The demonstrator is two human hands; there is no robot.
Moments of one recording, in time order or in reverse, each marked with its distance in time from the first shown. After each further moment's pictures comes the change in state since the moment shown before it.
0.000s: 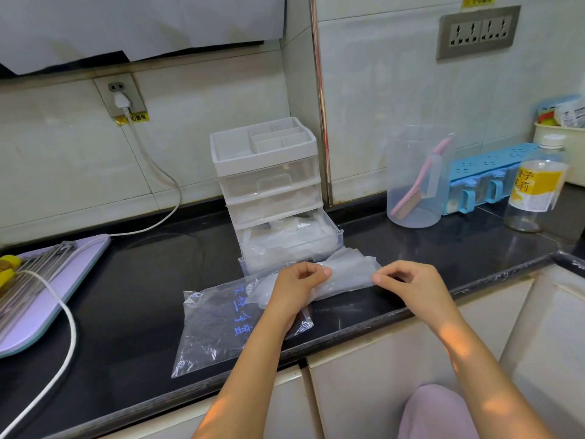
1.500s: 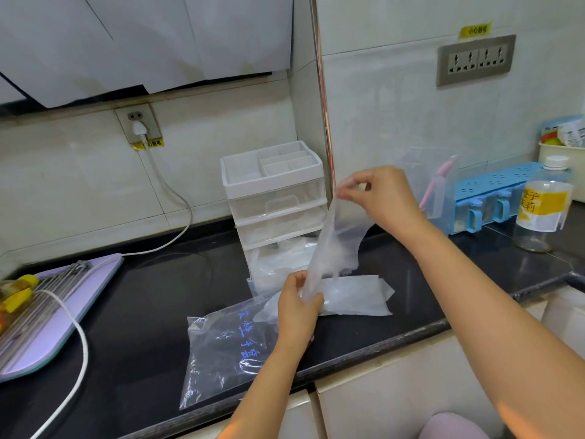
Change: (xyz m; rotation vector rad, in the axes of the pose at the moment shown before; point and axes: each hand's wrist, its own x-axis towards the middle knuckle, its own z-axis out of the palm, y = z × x) left_hand -0.004 -0.004 0.003 0.212 0.291 0.220; right_hand 0.083 -0.153 0.006 -0.272 0.072 -0.398
